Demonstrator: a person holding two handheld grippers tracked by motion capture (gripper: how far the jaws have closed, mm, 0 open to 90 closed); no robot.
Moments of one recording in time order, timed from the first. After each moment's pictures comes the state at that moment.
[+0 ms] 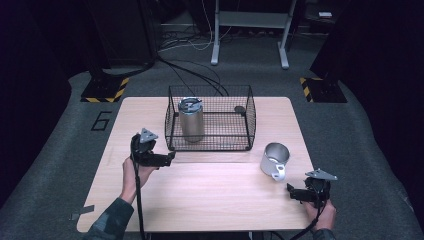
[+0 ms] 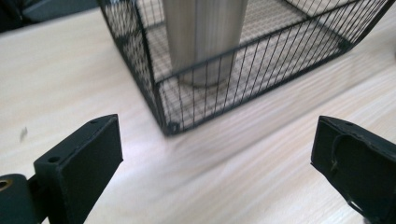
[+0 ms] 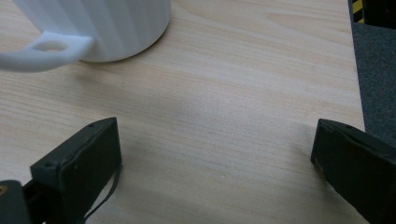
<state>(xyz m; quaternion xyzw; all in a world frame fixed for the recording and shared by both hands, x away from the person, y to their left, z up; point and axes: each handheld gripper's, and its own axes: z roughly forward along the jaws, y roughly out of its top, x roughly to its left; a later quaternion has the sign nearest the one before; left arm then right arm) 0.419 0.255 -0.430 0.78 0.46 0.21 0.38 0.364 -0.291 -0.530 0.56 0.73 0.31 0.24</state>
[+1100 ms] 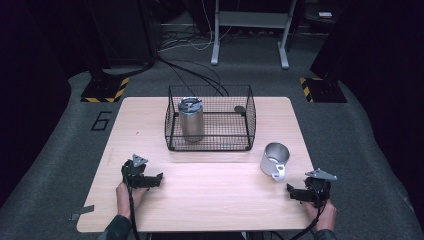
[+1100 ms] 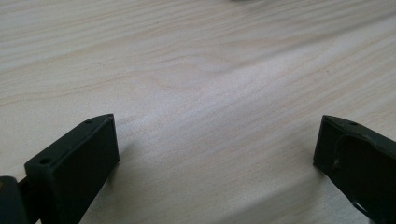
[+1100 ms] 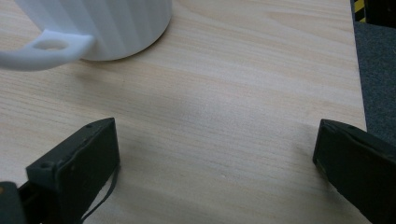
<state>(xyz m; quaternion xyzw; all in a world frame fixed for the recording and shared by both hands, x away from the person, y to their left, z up) 0.406 0.295 -0.531 0.76 0.52 0.22 0.32 0.364 -0.291 -0.530 0.56 0.73 0.31 0.24</state>
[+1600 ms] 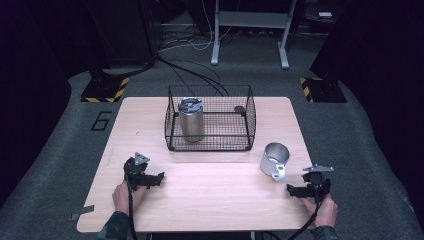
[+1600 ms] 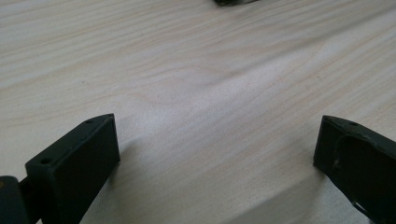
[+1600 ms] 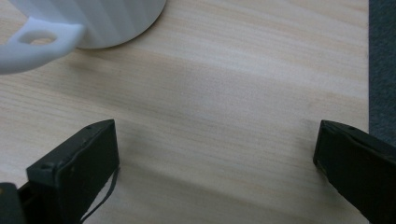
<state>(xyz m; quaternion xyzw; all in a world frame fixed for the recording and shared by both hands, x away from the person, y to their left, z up) 0.416 0.296 -0.531 0.79 0.48 0.21 0.33 0.377 -0.289 -0.517 0.58 0.75 0.26 0.18</state>
